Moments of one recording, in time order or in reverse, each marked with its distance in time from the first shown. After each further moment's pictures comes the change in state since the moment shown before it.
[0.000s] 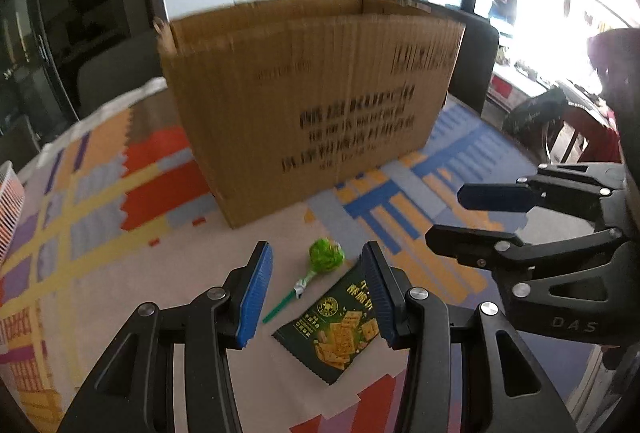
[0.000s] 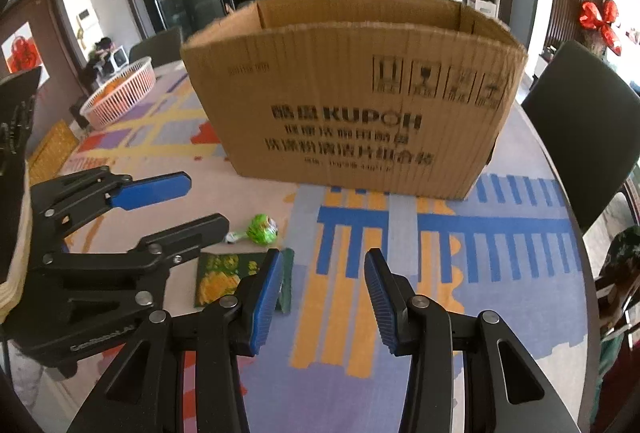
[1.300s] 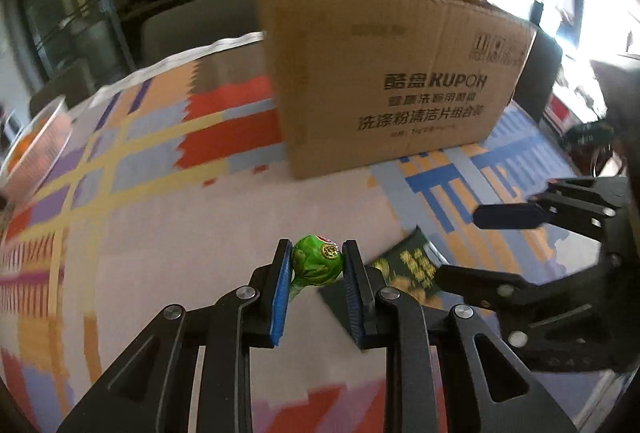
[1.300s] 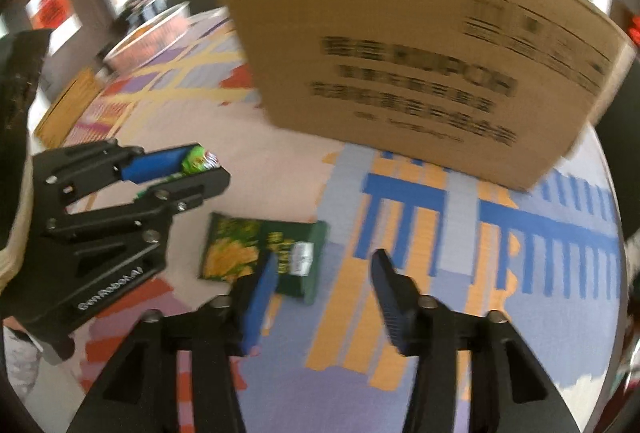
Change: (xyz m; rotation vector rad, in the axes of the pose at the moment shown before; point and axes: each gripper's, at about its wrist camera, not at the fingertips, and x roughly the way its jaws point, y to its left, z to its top) left arm -0.019 0.016 -0.031 -0.211 0.041 0.186; right arm 0.048 0.033 0.002 -0.163 0.146 0.140
